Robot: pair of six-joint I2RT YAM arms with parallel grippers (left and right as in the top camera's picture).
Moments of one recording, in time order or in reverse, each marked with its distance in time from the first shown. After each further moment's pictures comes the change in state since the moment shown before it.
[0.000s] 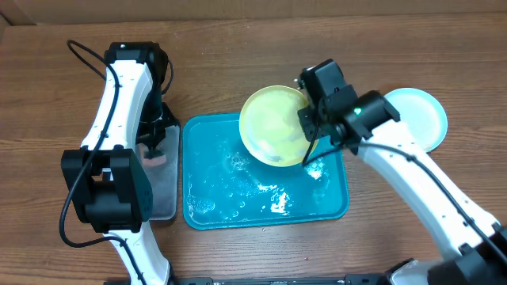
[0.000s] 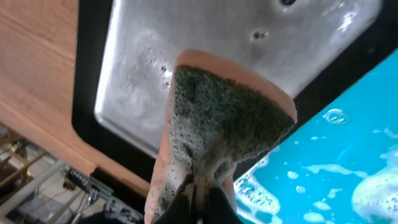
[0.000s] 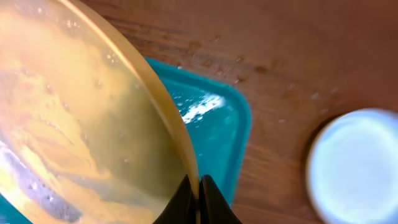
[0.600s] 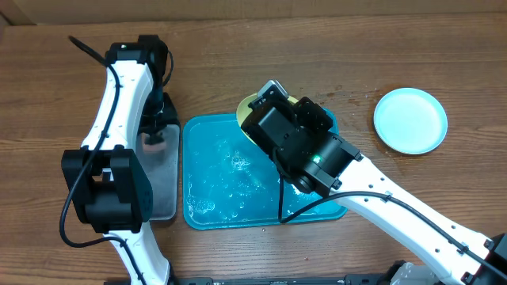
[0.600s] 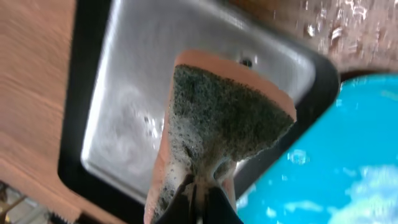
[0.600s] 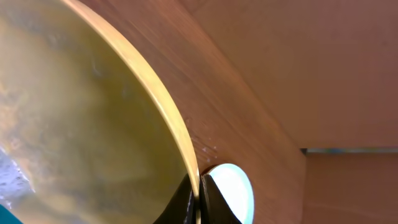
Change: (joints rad) left arm -0.002 -0.005 -0.018 0.176 -0.047 0.049; right arm 0.310 -0.028 0.000 0.057 0.576 -0.214
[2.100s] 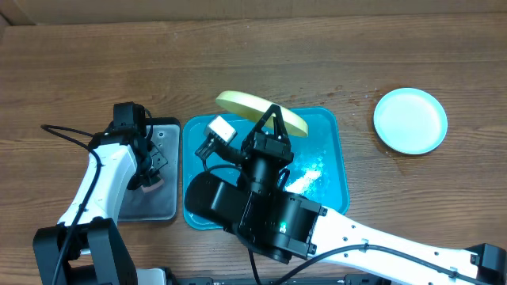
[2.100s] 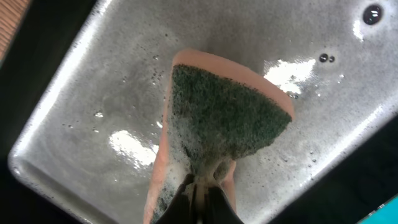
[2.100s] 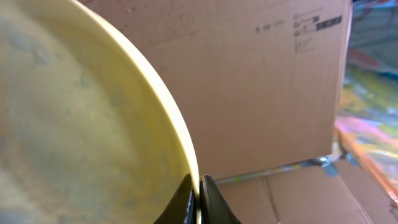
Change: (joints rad) left arm 0.136 -0.466 -0.801 0.575 0.092 -0.049; right arm 0.379 0.000 0.002 0.285 0.671 -0.394
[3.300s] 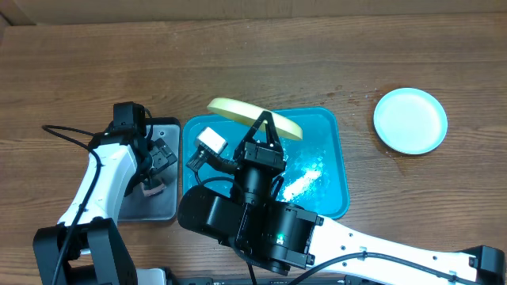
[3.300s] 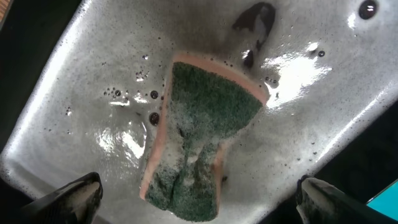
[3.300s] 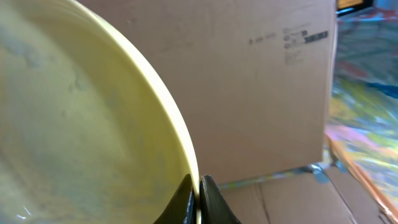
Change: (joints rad) left arm 0.000 0.000 0.000 0.007 0.020 0.015; right arm 0.043 0.000 0.000 0.053 0.005 -0.056
